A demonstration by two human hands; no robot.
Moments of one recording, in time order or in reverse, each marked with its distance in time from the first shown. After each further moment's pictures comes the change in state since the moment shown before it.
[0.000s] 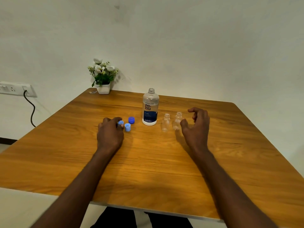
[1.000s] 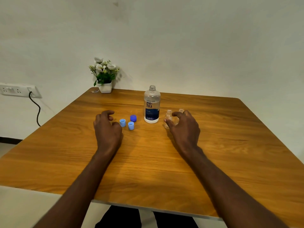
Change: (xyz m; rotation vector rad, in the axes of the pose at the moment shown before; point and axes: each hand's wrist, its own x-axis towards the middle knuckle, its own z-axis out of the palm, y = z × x) left_hand -0.008 0.009 -0.012 -0.287 0.219 -0.052; right_hand -0.012 -0.026 0.031 -0.368 -0.122 -0.003
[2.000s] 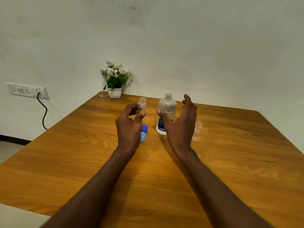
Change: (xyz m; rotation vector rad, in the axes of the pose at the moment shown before) left_hand 0.029 0.031 0.033 -0.475 -0.010 0.139; right_hand 0.028 -0.066 0.046 0.458 0.159 -0.035
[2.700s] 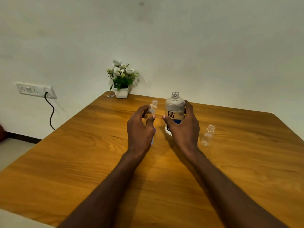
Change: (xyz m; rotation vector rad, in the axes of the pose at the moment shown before) left_hand 0.005 -0.017 0.010 0.162 -0.041 0.030; right_hand 0.008 0.005 0.018 0.054 -0.145 0.070
